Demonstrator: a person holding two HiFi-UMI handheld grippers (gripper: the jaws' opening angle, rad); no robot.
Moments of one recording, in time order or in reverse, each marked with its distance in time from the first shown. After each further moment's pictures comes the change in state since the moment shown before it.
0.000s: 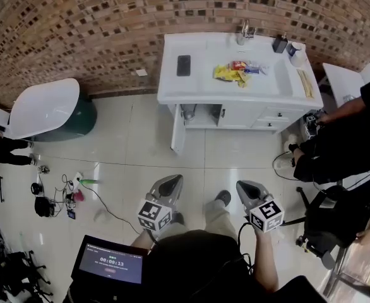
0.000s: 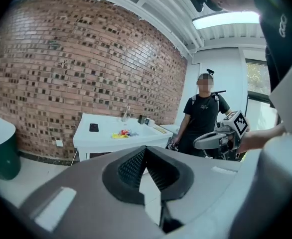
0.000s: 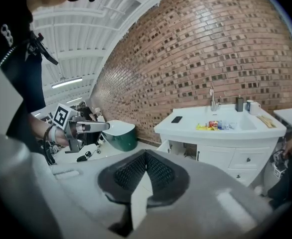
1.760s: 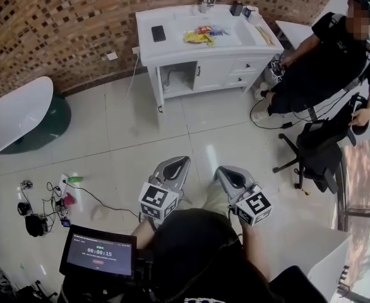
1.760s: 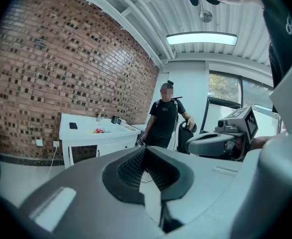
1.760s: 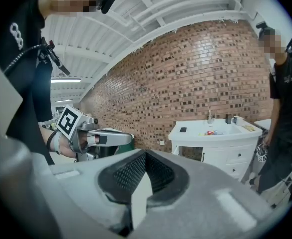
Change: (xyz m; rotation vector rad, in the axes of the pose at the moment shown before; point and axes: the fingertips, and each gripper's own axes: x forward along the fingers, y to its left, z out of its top) left arm -0.212 -0.083 -0.061 0.071 -0.016 -0.319; right arm -0.067 0.303 -0.053 -0.052 -0.181 -0.190
